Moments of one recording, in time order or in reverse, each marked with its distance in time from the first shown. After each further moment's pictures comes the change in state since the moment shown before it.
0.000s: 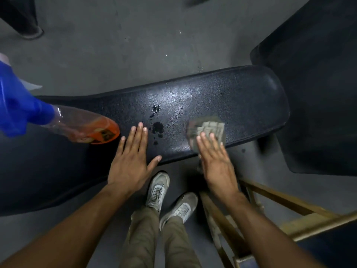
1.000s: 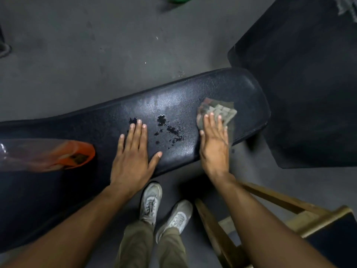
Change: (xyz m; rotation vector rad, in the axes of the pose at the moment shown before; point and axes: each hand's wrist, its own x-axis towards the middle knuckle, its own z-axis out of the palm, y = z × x) left_hand 0.059 0.043 -0.012 -0.078 0.000 0.056; right_hand 0.067 0.031 -0.015 0.155 0.202 0.358
